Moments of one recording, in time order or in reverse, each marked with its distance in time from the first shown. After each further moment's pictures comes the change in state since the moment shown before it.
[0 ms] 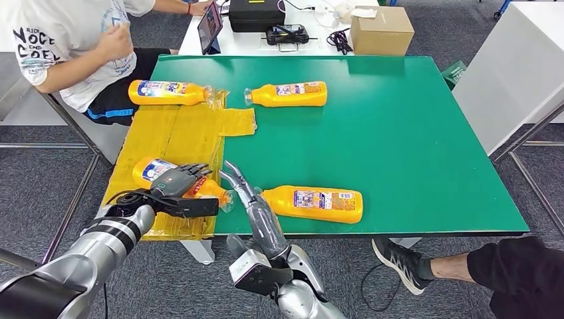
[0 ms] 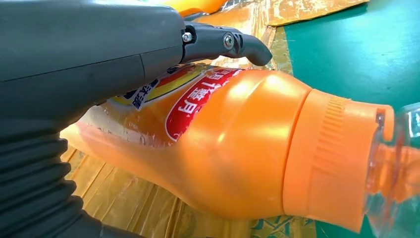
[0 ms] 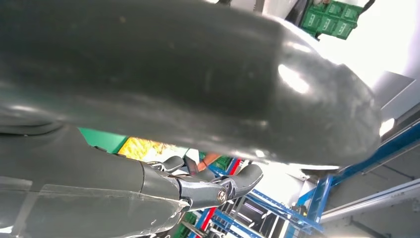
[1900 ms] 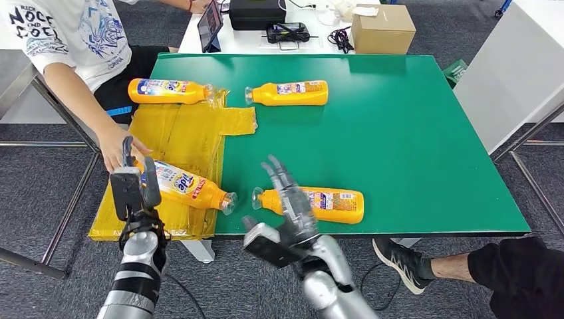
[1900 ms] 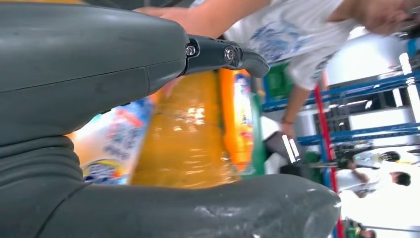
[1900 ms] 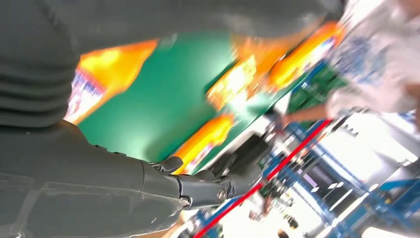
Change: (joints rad) left arm 0.450 -0.294 0.560 -0.711 0.824 0.419 -0.144; right arm -0.028 -0.115 -0.102 0.020 0.260 -0.092 0.258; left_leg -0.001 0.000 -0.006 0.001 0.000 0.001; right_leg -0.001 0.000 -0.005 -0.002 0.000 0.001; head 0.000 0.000
